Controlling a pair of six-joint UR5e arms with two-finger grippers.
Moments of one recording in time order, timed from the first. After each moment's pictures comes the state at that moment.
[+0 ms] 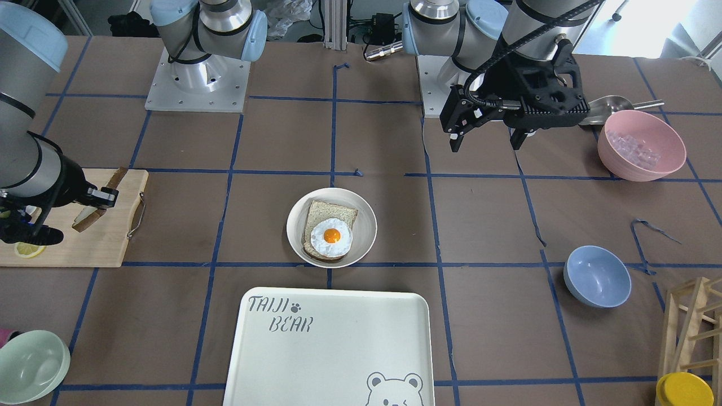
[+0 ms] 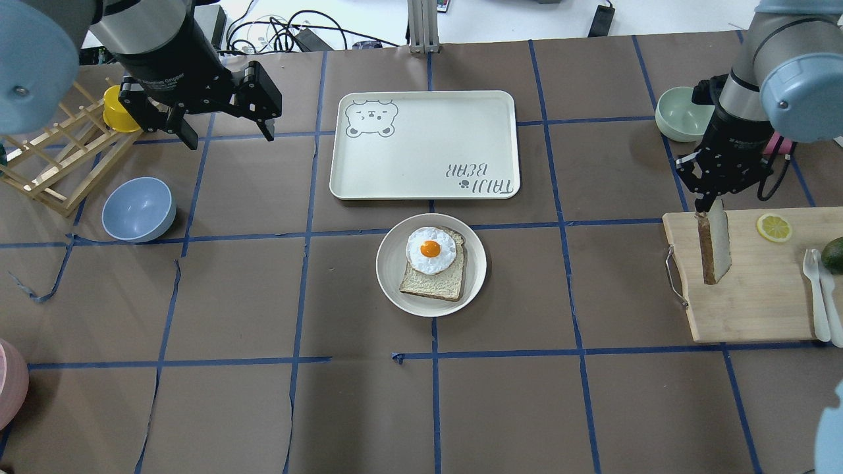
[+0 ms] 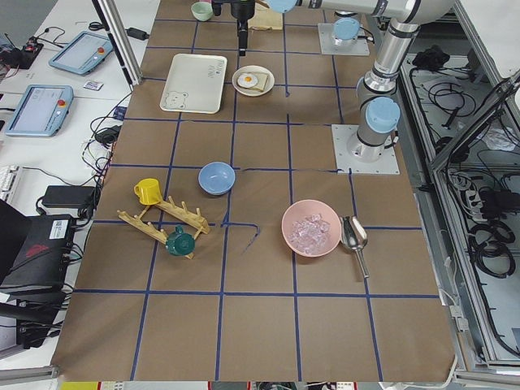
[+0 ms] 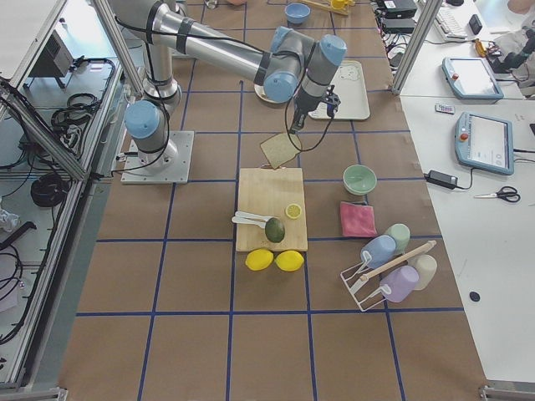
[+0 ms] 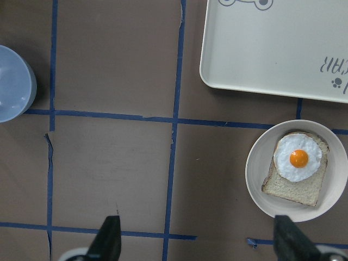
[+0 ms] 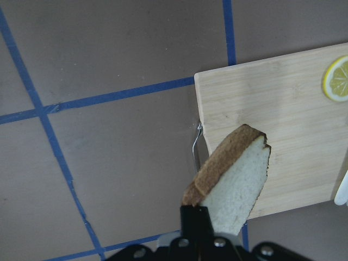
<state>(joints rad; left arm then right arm) -1.61 -1.59 -1.49 -1.58 1.57 -0.12 1.36 -1.34 1.57 -1.55 -1.69 0.00</state>
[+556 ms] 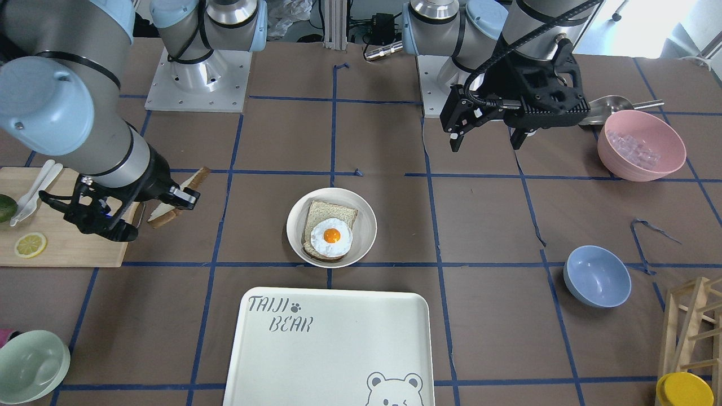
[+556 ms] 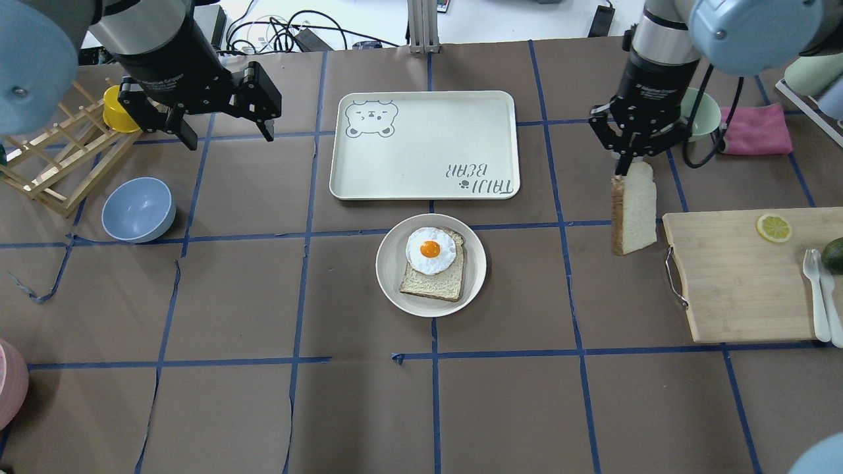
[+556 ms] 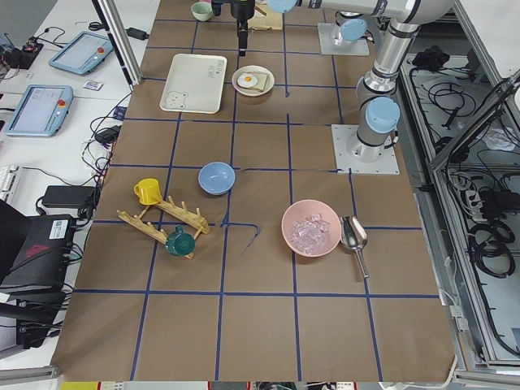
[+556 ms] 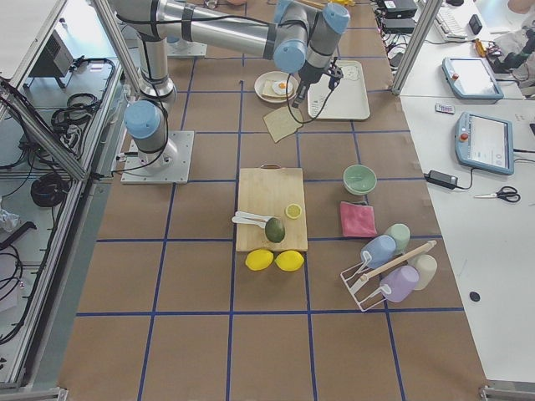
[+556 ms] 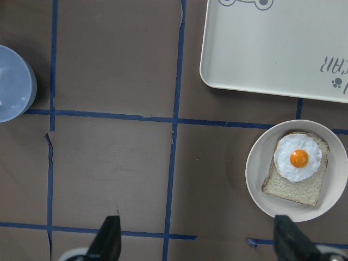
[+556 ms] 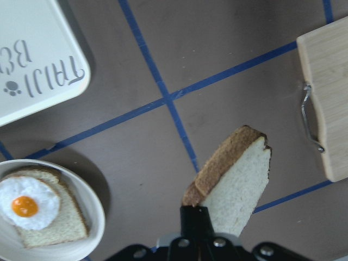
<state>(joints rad) -1.61 -1.59 -1.49 -1.58 1.57 -0.12 1.59 -1.31 1.48 -1.52 -1.52 0.45</state>
